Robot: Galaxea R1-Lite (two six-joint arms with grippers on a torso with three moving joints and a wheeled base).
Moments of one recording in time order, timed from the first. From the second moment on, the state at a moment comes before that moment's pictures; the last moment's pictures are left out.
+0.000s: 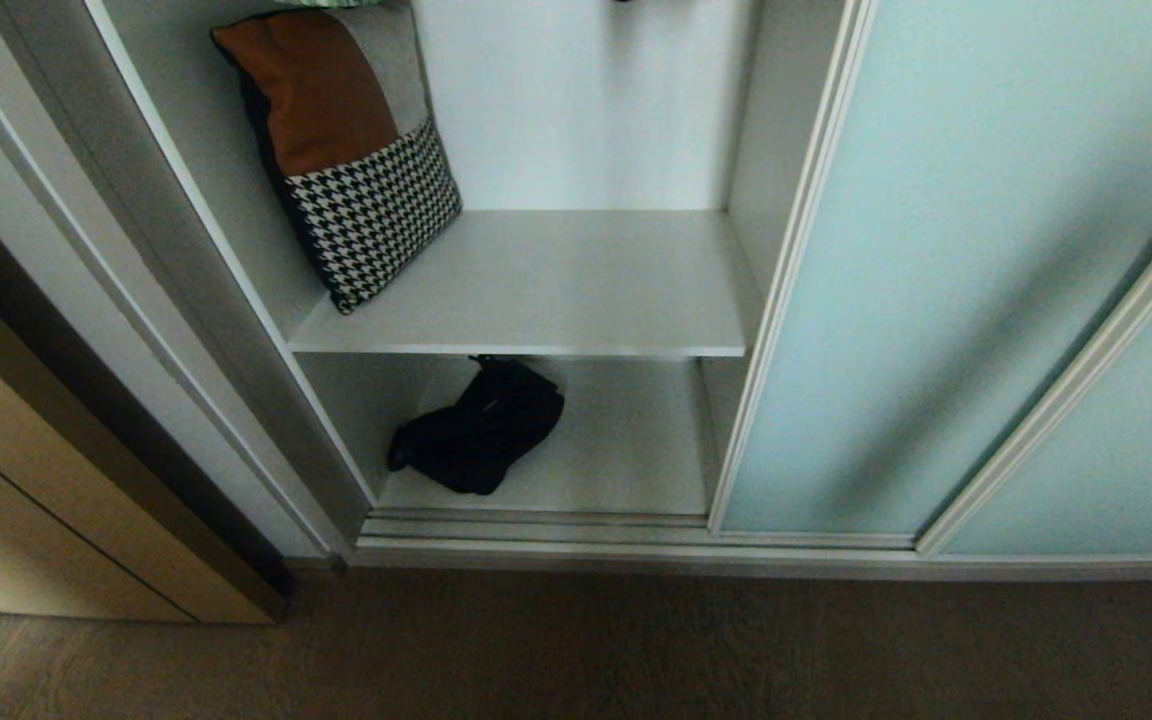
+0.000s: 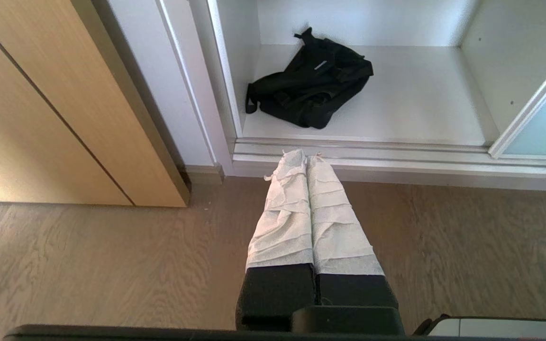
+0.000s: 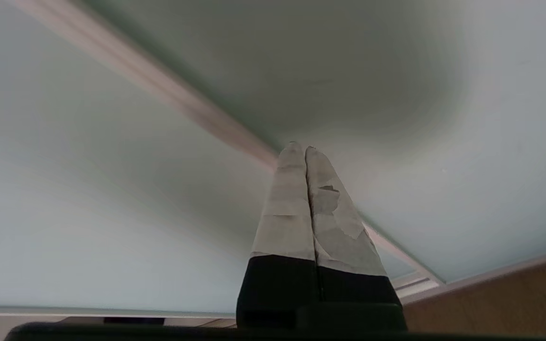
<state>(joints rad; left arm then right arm) 0.02 0.00 0.00 0.00 0.00 0.03 -0.69 2.10 -1.92 -0.11 0.60 0.55</state>
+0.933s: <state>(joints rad) 0.02 0.00 0.00 0.00 0.00 0.03 -0.67 2.23 -1.93 -0.32 0.57 0.62</state>
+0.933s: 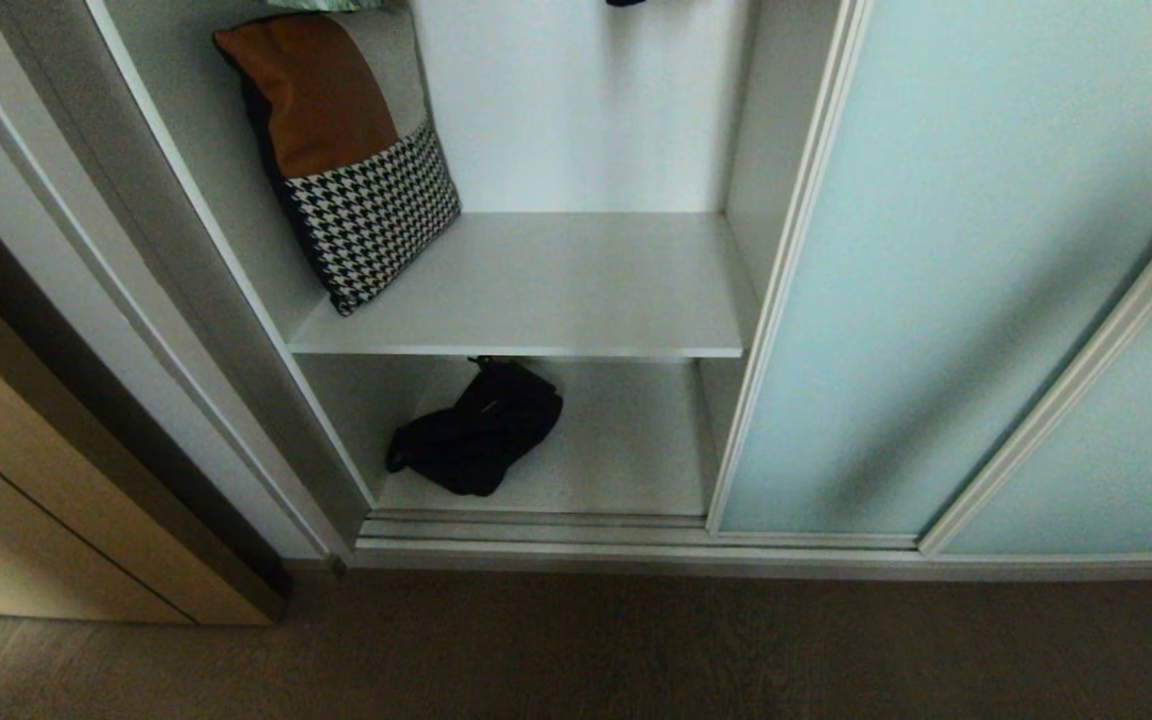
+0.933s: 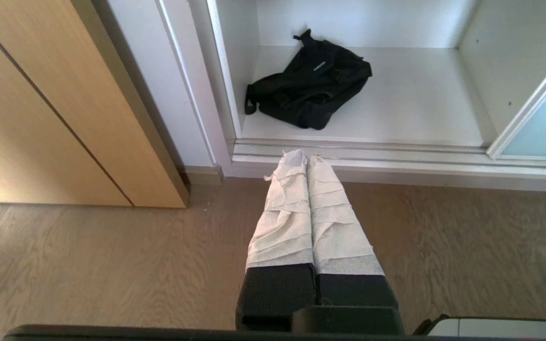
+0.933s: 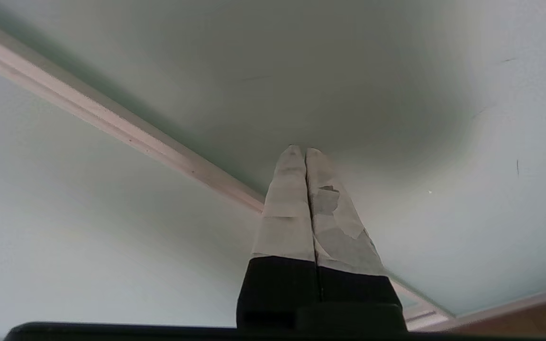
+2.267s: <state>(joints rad) 0.02 0.00 0.00 0.00 0.00 0.03 -0.36 2.07 -1.73 -0.32 0.39 0.64</state>
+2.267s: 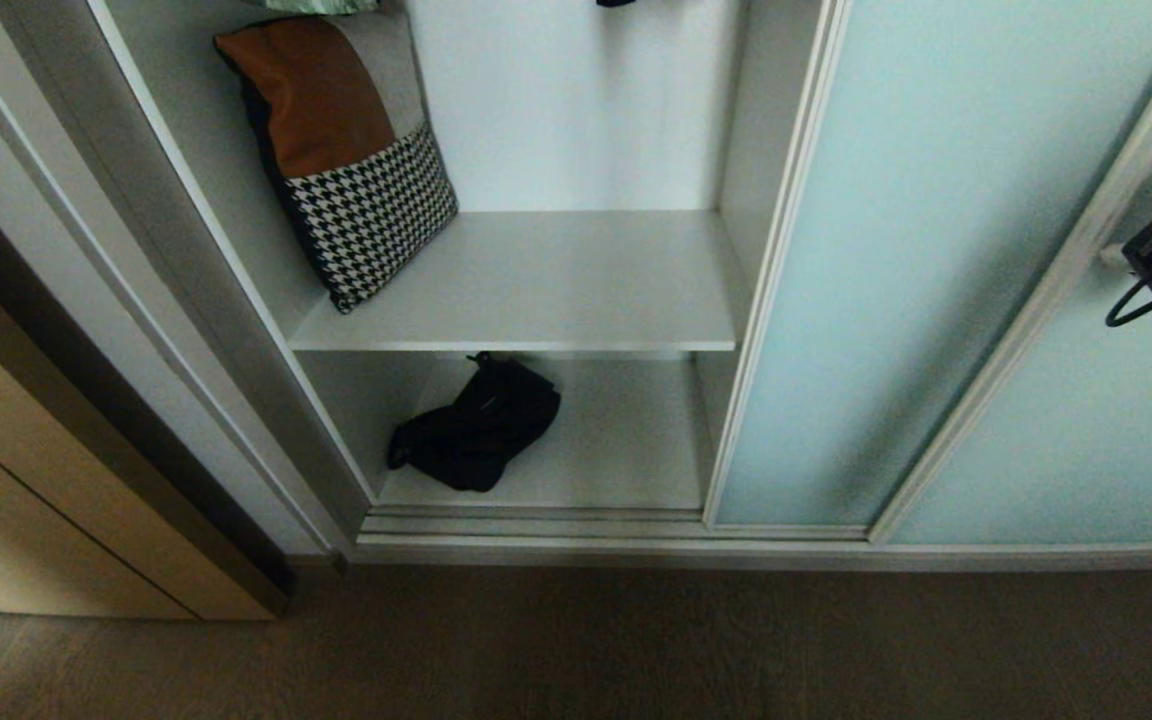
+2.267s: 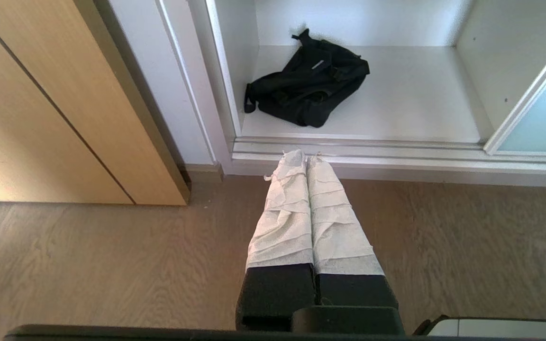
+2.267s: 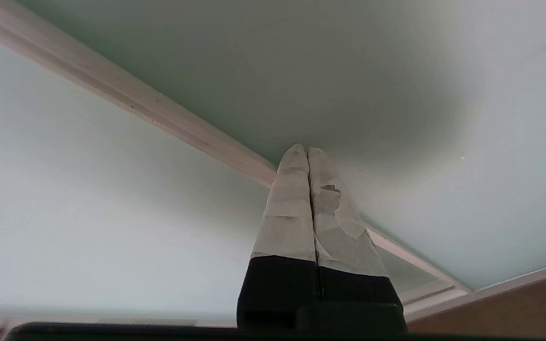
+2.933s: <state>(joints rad) 0.02 0.00 0.00 0.00 0.00 0.03 0.06 1.85 -1.46 -0.39 0.23 0.61</state>
